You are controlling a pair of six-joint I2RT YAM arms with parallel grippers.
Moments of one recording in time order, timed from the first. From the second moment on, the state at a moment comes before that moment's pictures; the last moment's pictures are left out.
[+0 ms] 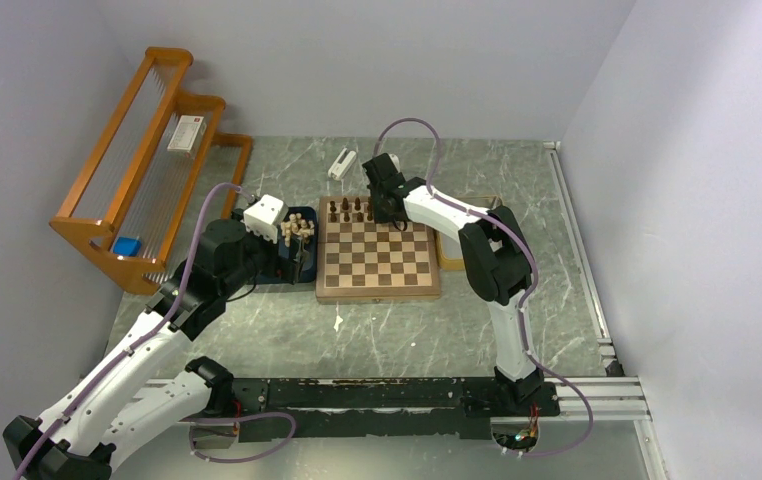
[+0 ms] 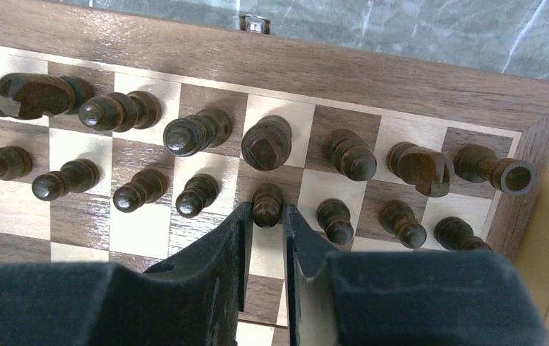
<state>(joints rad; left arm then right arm) -0.56 0.78 0.76 -0.37 -0.07 -0.07 0.60 2.13 1.61 -0.43 0.22 0.33</state>
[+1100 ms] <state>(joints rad) -0.56 0.87 0.95 -0.48 -0.02 -0.15 0.60 1.41 1.18 -0.44 0.05 0.33</state>
